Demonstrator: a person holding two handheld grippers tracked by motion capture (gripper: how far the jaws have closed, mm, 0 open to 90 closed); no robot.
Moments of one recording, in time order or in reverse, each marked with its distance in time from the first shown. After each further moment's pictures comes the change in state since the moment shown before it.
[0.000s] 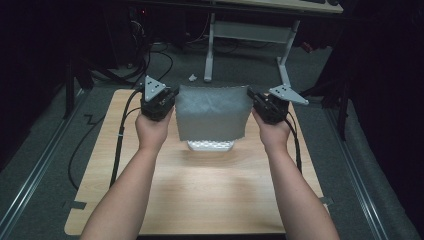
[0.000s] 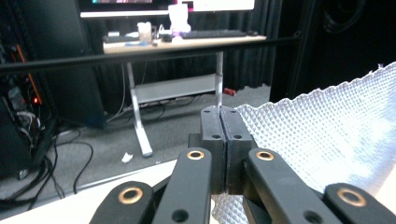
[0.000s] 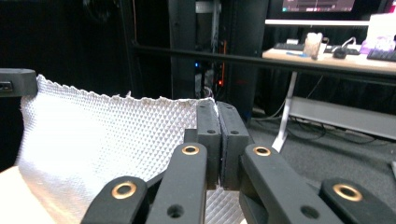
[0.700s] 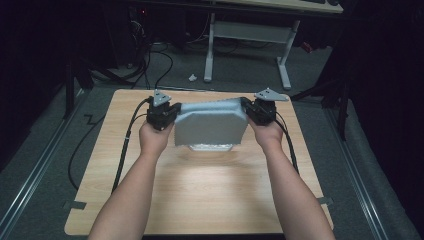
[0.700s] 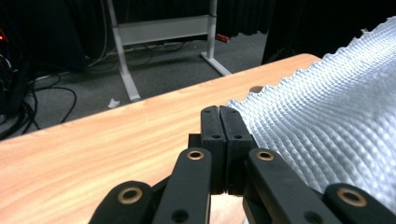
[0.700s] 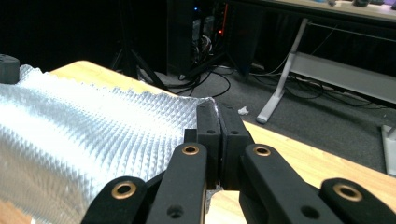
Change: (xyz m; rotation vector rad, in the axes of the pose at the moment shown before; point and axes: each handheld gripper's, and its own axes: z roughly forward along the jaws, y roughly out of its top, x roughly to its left) left arm 0.010 -0.059 0.026 0.216 -0.066 -0.022; right arm -0.009 -0.040 0.037 0.210 -0.002 -0.063
